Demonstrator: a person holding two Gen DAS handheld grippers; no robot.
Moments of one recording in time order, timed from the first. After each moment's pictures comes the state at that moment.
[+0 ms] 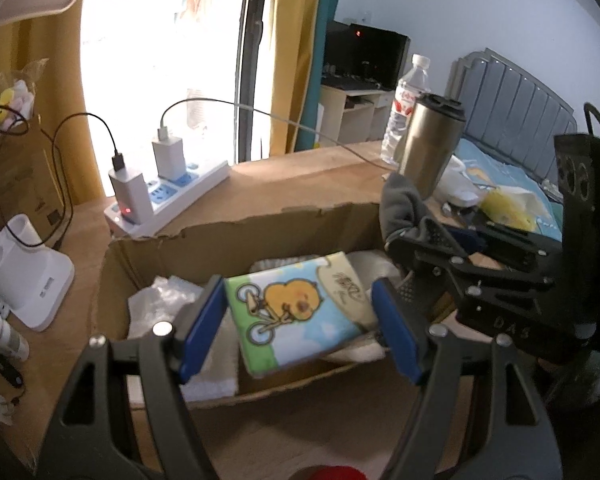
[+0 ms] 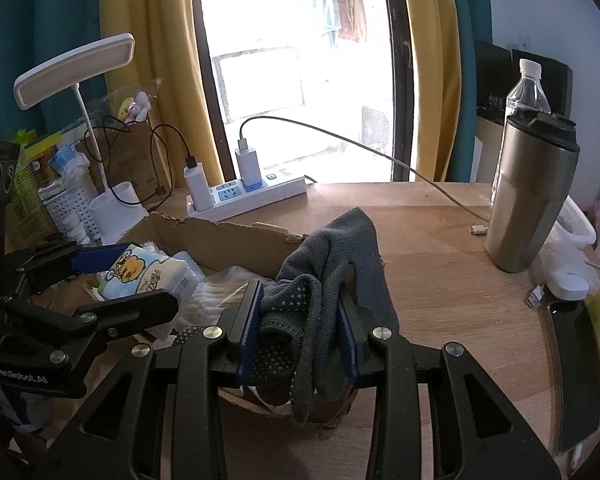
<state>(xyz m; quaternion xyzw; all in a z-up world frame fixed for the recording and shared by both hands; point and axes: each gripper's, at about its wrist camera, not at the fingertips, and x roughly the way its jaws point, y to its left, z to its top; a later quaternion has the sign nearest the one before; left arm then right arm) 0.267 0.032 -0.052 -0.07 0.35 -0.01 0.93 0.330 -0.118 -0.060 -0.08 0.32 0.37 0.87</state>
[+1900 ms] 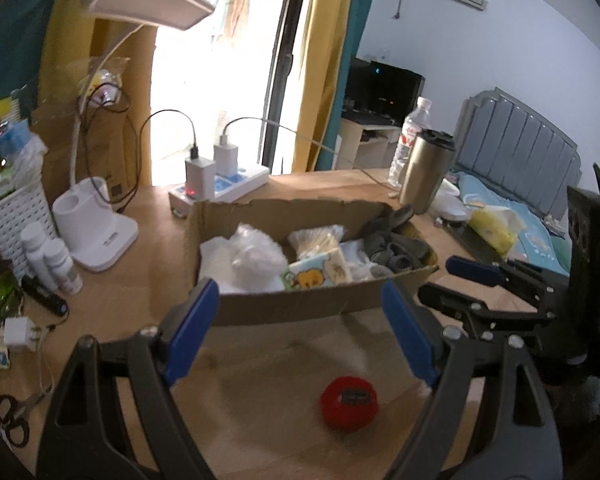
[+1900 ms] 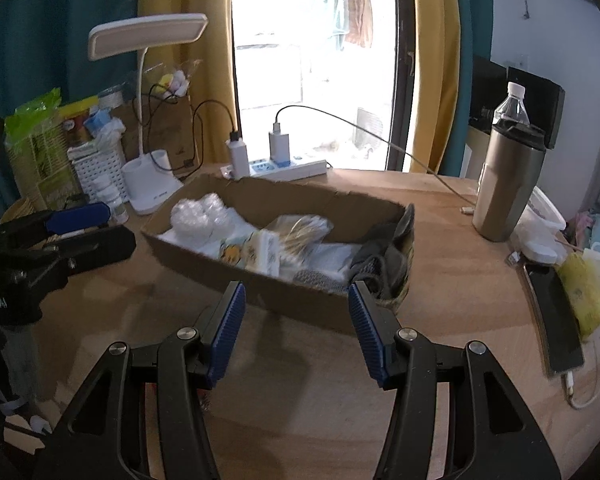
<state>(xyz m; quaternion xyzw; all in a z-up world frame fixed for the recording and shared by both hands) 0.149 0.058 -0.037 -0.11 0.29 0.03 0.95 0.225 -0.120 -0.050 -0.12 0.31 0.34 0.88</state>
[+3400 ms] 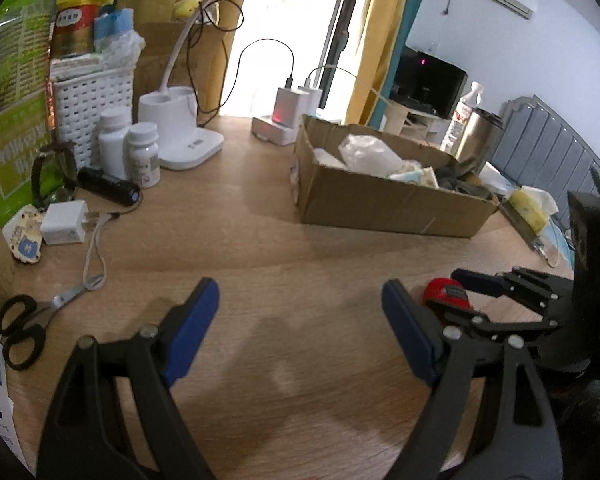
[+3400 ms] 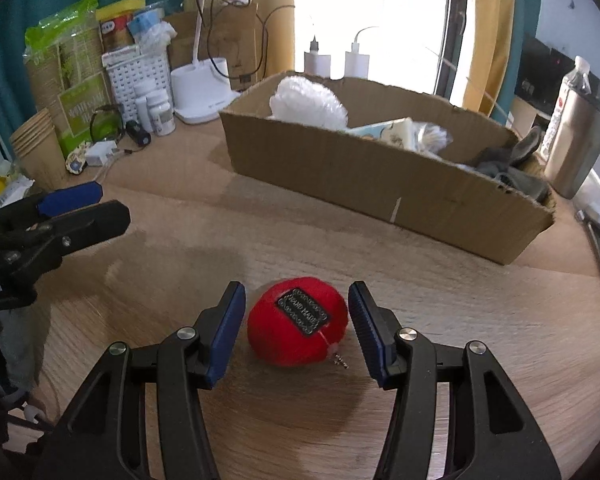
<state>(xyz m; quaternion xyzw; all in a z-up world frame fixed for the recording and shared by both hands) 0.076 0.118 -0.108 -0.16 0.33 0.08 0.93 0.173 -0.046 -0.116 -0.17 0.39 0.37 0.83</state>
